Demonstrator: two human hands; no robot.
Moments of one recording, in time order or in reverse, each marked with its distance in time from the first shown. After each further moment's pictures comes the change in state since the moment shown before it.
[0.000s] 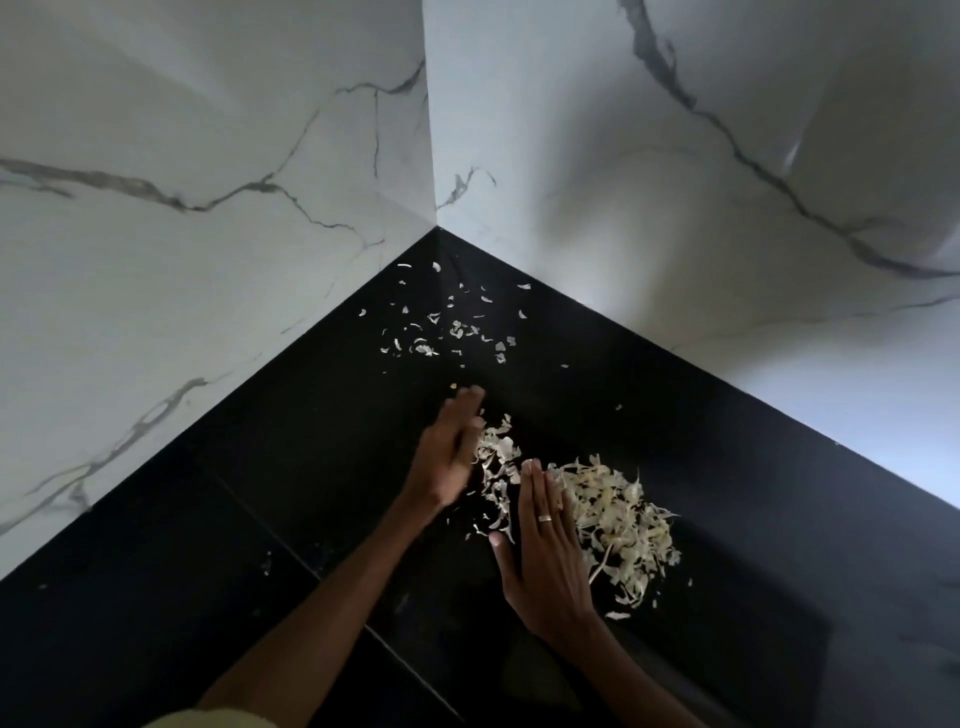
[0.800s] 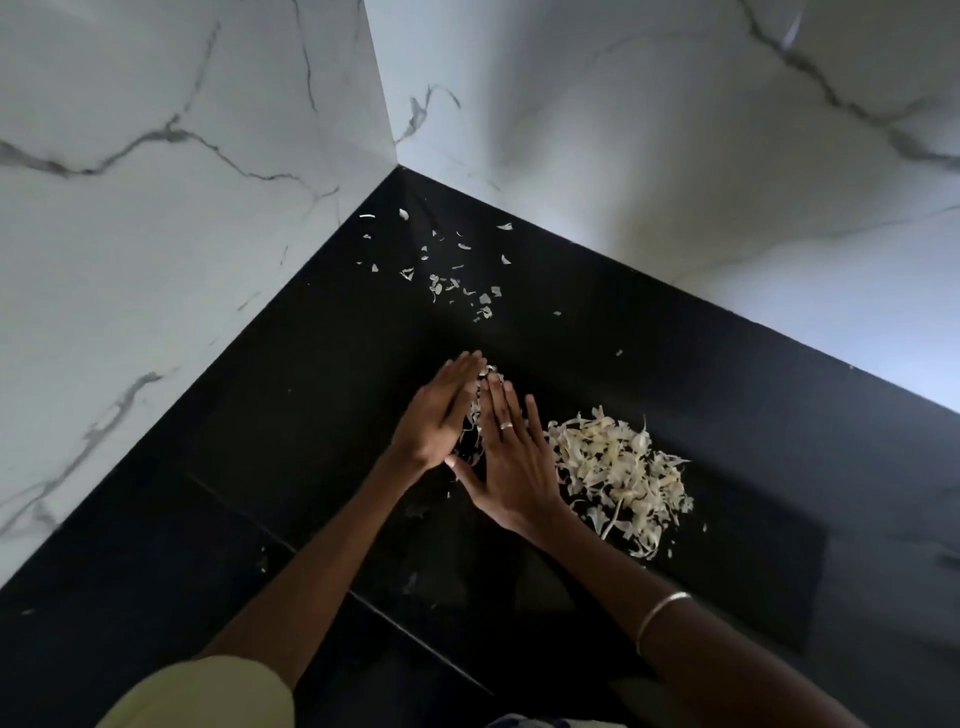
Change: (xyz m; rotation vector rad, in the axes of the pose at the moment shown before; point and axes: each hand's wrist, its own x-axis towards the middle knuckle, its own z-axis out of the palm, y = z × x) left_hand 0.024 -0.023 -0.006 0.165 -0.230 0.146; right_hand 0.078 -0.013 0.020 -0.118 -0.055 -0.027
